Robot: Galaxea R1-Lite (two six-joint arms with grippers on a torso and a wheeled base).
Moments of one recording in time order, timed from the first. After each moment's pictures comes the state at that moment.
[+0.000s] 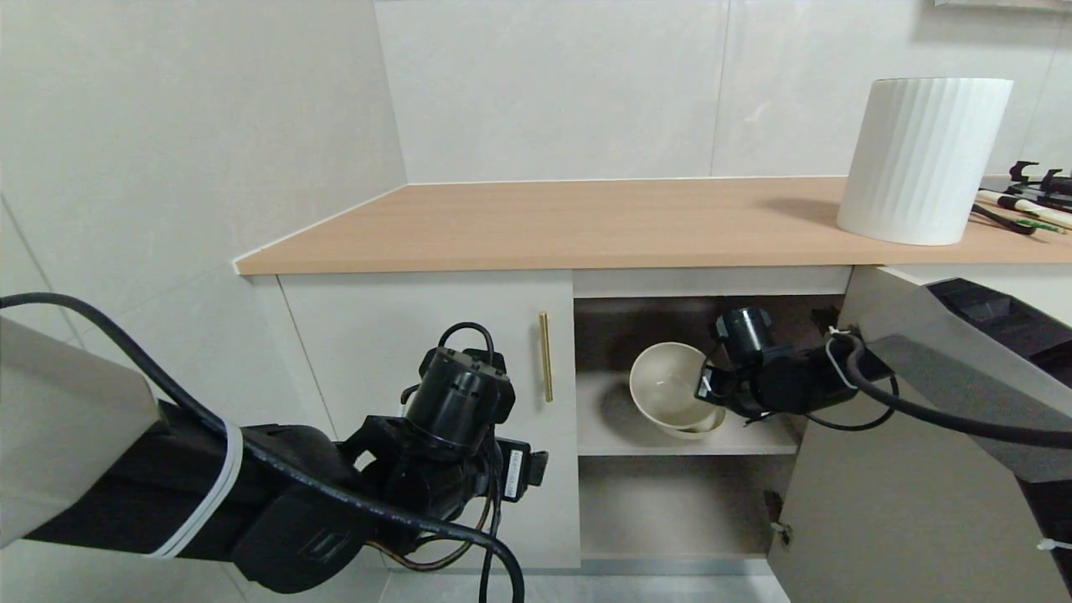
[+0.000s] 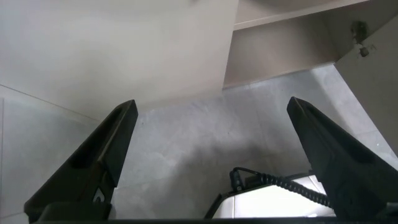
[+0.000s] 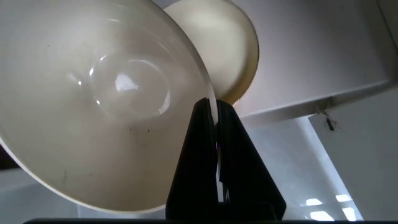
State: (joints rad) left arm -0.68 1.90 -0.84 -0.32 0.35 -0.31; right arm 0.31 2.41 -1.49 -0.16 -0.25 0.58
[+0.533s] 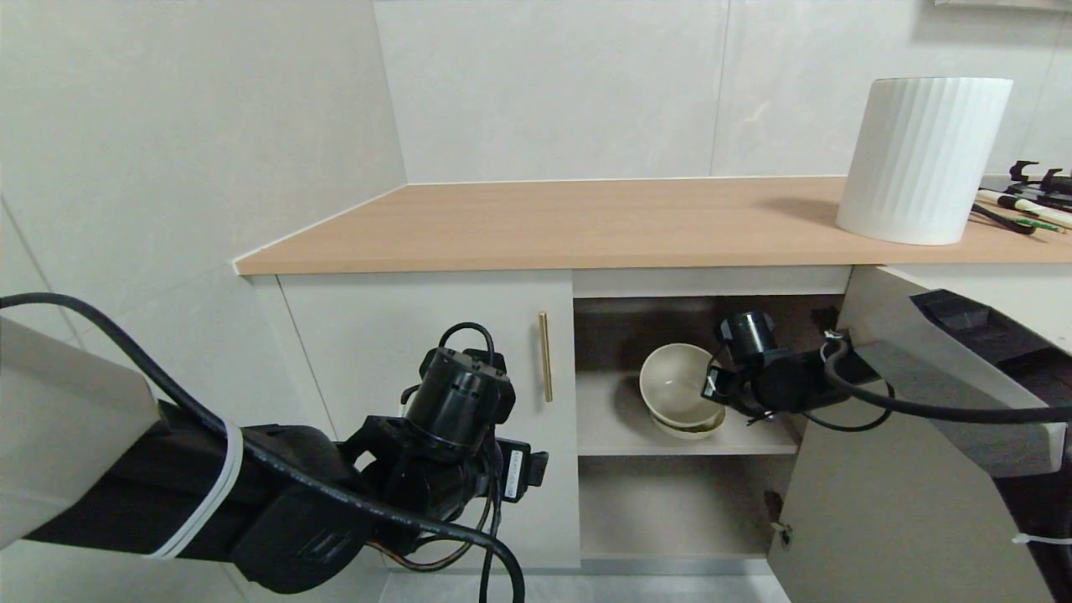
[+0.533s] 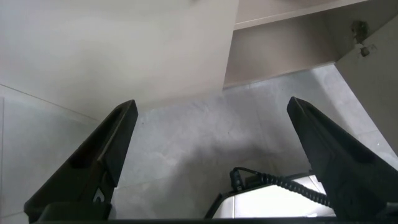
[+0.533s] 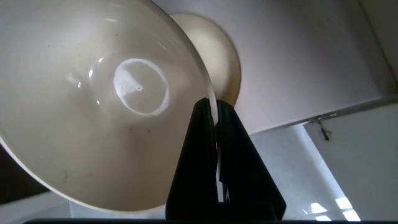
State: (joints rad) left arm -0.68 1.90 -0.84 -0.32 0.35 -0.31; right arm 0.28 2.49 -1.56 -0.16 -0.26 0.58
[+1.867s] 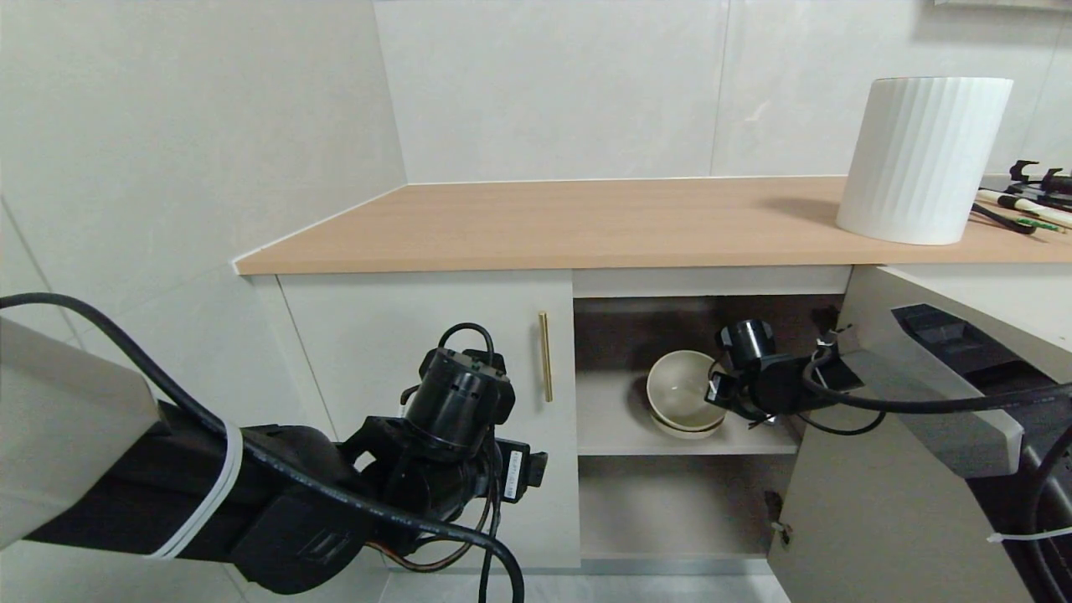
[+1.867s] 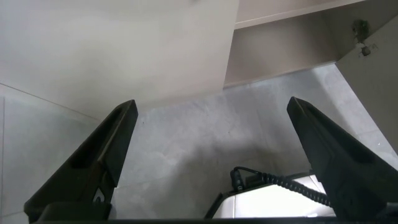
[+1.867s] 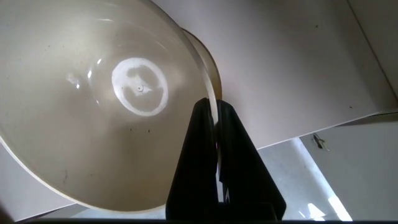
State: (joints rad) left arm -0.67 1.90 -0.84 -0.32 0.35 -0.31; right arm 0.24 2.58 -1.66 -0.13 -0.28 0.57
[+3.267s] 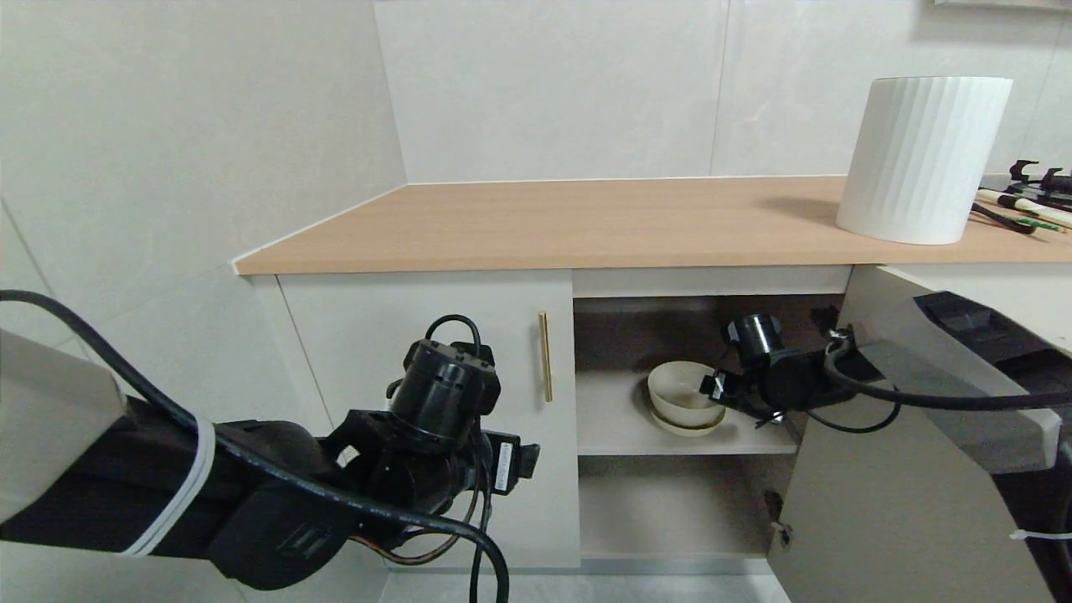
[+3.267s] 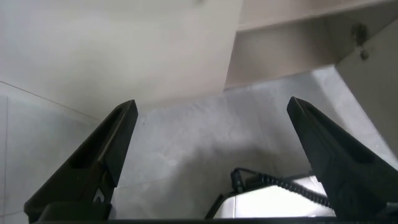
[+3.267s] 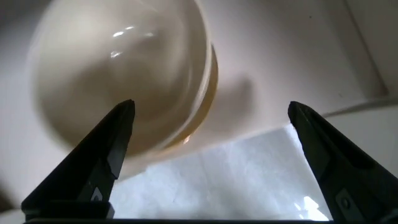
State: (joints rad) left arm -0.65 1.87 -0.83 -0.32 0.34 -0.31; right arm 0.25 2.49 -1.57 -0.12 -0.25 0.56
